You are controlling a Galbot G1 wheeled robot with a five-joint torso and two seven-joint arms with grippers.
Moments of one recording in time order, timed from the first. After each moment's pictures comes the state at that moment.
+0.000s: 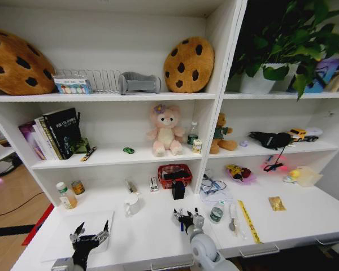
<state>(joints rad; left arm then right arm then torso) 1.97 -1.31 -0.69 -2.29 -0.28 0.16 -0.15 -1.23 1.23 0.06 1.72 0.70 -0.29 0.47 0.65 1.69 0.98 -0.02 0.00</state>
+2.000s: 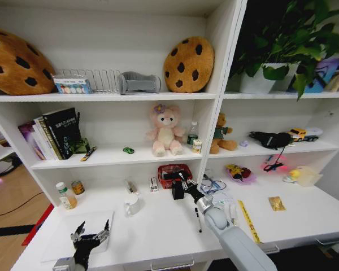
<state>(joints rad) 1.97 -1.32 -0.69 -2.29 -0.27 0.15 -0.17 -0.90 1.14 0.05 1.42 0.40 0.27 -0.10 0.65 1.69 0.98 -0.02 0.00</state>
